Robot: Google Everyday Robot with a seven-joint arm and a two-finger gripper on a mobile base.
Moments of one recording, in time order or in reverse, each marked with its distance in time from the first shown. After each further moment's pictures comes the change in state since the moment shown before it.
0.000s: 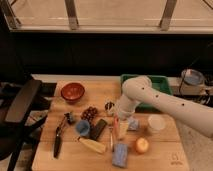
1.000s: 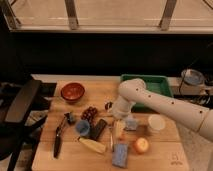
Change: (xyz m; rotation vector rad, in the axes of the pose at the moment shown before) arm 0.012 -0.022 0.042 -0.039 -0.009 0.058
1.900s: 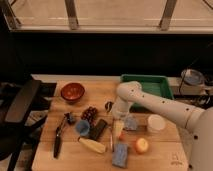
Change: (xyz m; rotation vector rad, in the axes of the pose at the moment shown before) arm 0.029 -0.019 0.039 -0.059 0.019 0.091
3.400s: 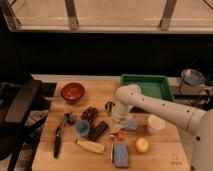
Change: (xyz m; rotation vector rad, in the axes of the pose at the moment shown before) arm -0.004 0.016 0.002 0.000 -0.002 -0.001
